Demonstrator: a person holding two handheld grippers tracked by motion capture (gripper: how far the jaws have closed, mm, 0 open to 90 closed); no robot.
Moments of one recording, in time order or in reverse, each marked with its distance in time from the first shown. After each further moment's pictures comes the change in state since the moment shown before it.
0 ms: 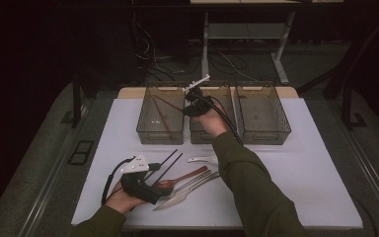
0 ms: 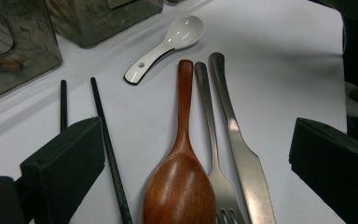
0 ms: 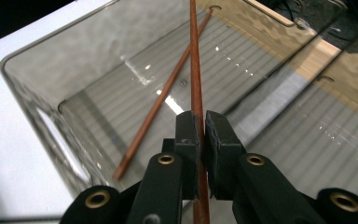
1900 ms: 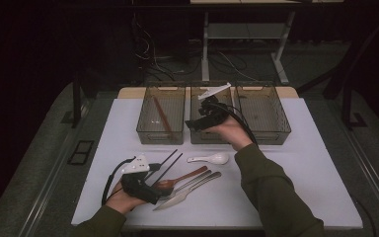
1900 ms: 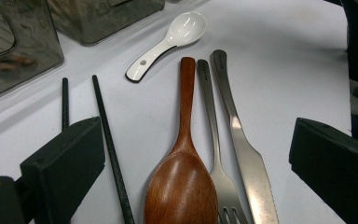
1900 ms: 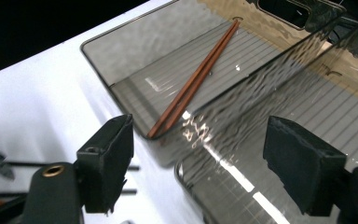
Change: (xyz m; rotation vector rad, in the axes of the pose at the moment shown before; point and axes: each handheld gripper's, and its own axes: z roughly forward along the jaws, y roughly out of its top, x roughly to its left) left arm -0.001 -0.001 0.001 0.008 0.013 -0.005; right arm 0.000 -0.047 -0.057 -0.110 0.108 -0.027
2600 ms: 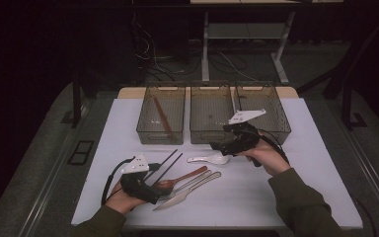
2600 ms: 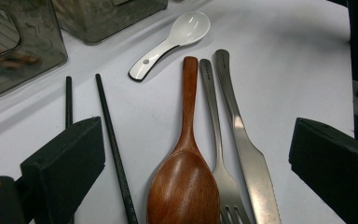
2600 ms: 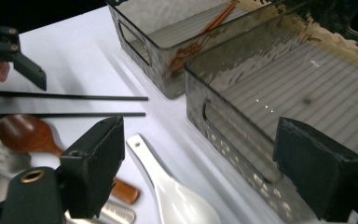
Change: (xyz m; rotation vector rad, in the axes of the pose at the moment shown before) left arm 0.001 0.000 -0.001 0.000 0.008 0.000; right arm 0.003 -0.084 -0.060 -0.079 -0.005 -0.044
